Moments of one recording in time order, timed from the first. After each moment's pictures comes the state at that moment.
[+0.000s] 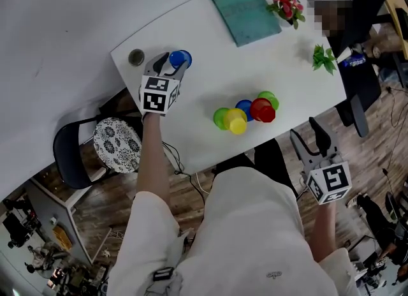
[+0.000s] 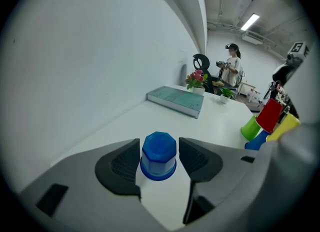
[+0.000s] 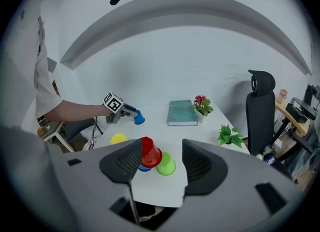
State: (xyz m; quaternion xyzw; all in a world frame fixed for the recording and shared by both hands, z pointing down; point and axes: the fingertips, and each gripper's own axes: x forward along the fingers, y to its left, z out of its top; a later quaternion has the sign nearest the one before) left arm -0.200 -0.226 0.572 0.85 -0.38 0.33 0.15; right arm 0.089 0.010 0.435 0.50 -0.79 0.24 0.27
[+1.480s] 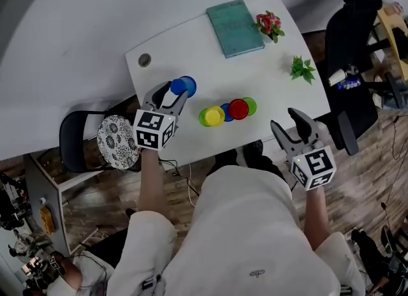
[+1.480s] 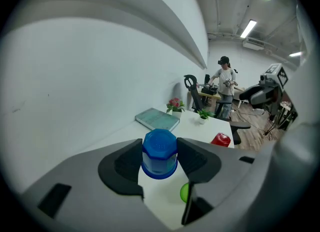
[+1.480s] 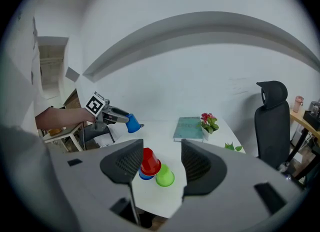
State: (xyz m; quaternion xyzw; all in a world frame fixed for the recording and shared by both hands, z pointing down) left arm -0.150 -0.094 0.437 0.85 -0.43 0.28 0.13; right arm 0.120 0.008 0.402 0.44 -0.86 0.18 0.18
